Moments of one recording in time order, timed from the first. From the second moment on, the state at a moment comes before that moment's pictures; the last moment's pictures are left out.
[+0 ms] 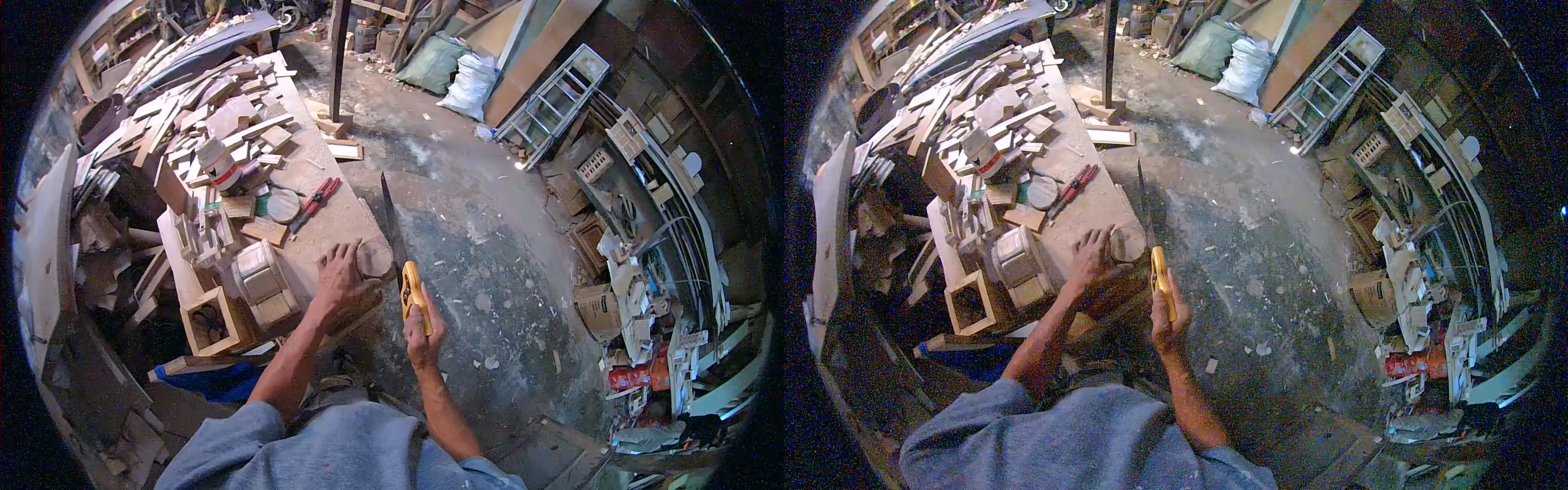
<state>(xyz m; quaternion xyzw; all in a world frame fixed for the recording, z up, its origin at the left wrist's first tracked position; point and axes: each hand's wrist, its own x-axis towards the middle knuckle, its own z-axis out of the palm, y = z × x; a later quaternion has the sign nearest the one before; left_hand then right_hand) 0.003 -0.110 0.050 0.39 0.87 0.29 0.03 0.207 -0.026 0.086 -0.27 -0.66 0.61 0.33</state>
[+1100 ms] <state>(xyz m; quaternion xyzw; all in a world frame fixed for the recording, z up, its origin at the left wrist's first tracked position) 0.017 -0.062 0.061 0.40 0.88 0.24 -0.10 0.203 -0.029 0.075 -0.27 -0.65 0.61 0.37</state>
